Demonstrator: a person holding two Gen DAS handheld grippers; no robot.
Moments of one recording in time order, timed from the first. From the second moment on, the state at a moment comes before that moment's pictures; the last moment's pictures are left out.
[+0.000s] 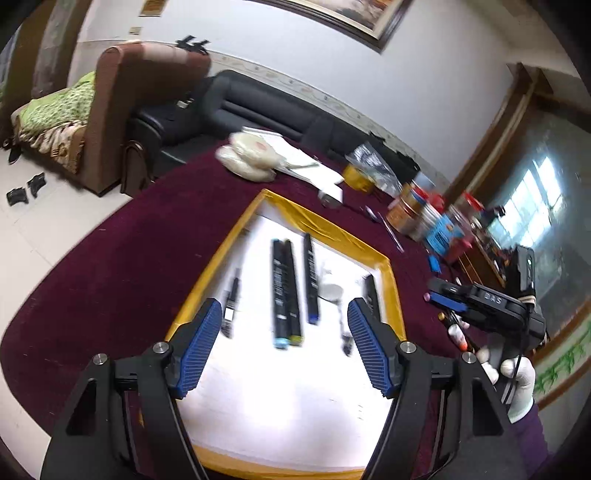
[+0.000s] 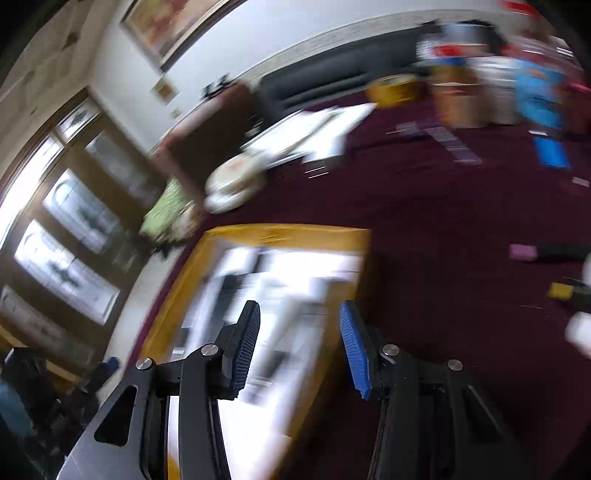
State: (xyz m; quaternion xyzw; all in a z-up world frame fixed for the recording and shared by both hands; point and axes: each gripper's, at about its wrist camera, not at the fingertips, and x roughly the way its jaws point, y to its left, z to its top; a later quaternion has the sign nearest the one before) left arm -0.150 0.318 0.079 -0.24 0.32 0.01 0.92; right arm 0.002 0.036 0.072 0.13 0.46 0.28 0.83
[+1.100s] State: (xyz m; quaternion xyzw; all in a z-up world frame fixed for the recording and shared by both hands) left arm -0.128 0.127 0.083 -0.12 0.40 -0.15 0.89; right arm -0.012 -0.123 0.019 0.12 0.50 0.24 0.82
